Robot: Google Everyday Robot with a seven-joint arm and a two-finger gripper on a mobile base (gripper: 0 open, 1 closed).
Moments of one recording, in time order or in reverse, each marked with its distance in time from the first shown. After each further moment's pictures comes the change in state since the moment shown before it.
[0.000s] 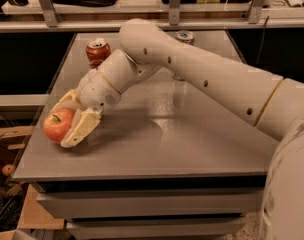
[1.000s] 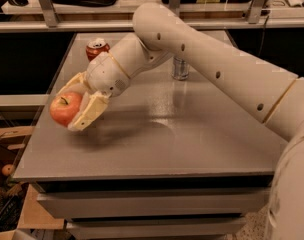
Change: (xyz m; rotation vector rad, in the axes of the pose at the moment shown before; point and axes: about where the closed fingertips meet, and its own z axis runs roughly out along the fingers) arm -0.016 -0.009 -0.040 0.057 -0.033 -0.036
